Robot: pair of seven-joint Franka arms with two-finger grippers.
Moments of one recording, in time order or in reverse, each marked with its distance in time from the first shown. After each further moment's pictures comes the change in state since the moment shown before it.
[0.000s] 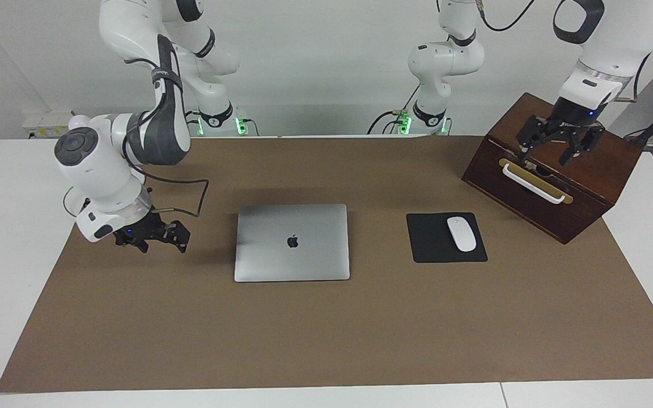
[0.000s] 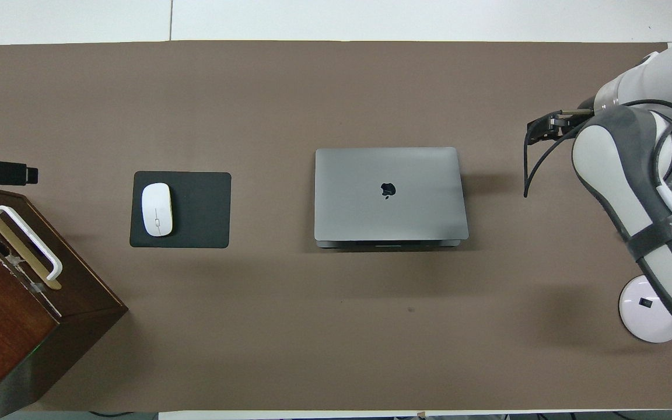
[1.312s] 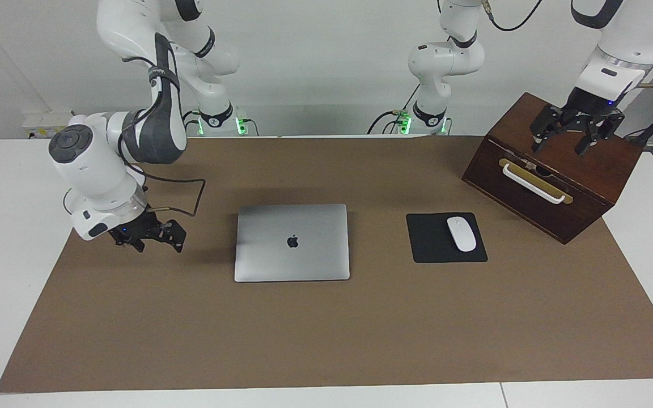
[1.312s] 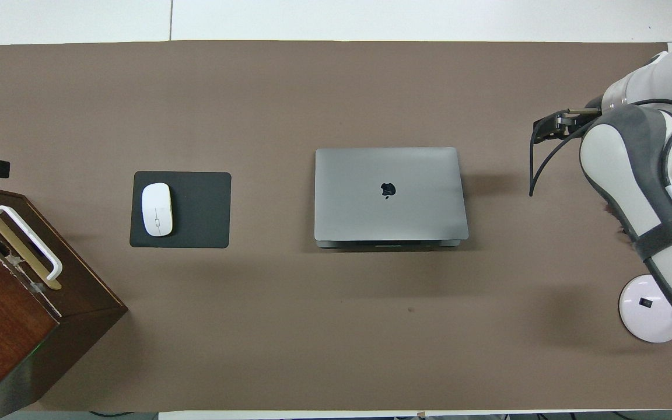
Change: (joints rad) left arm 0.001 0.038 0.001 0.067 0.016 -0.053 -0.016; right arm -0.013 -0.004 0.000 -0.002 0.000 0.001 0.000
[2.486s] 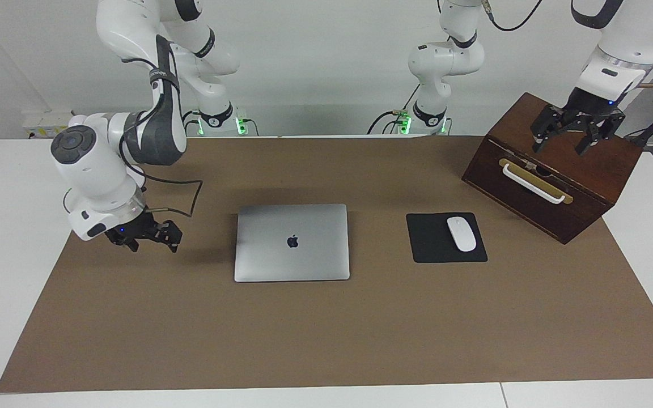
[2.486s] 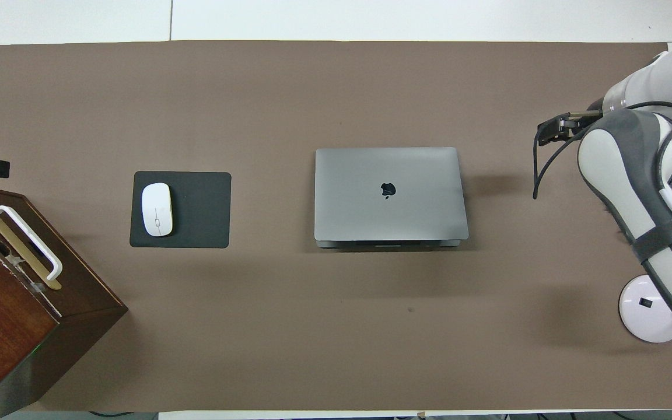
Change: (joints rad) left arm 0.000 0.001 0.000 0.000 0.001 0.000 -0.002; right arm -0.001 -0.001 0.000 -0.004 -0.057 0.000 0.000
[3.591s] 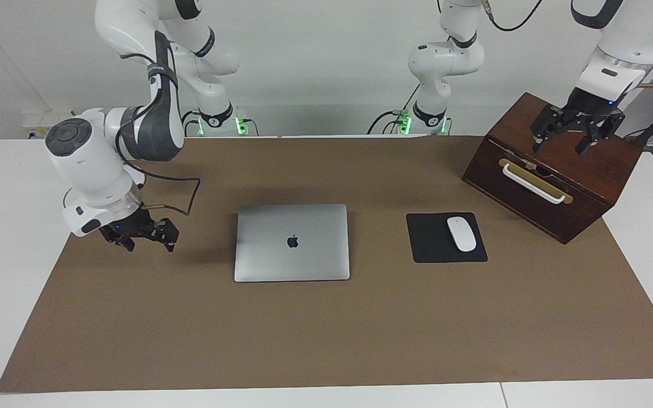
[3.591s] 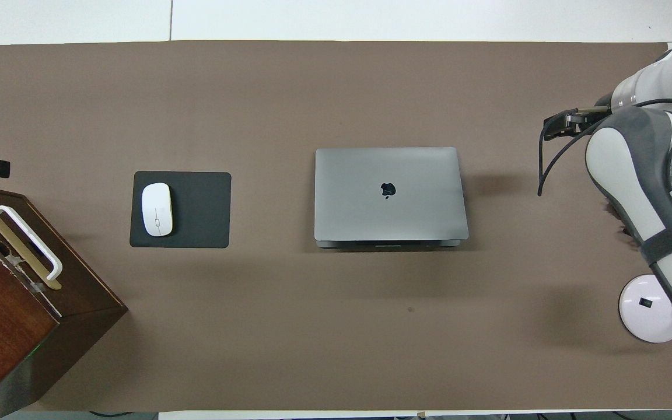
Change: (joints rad) left arm 0.000 0.000 -0.001 0.000 0.000 0.000 0.000; right arm -0.001 -0.014 -0.004 0.008 0.000 0.007 -0.001
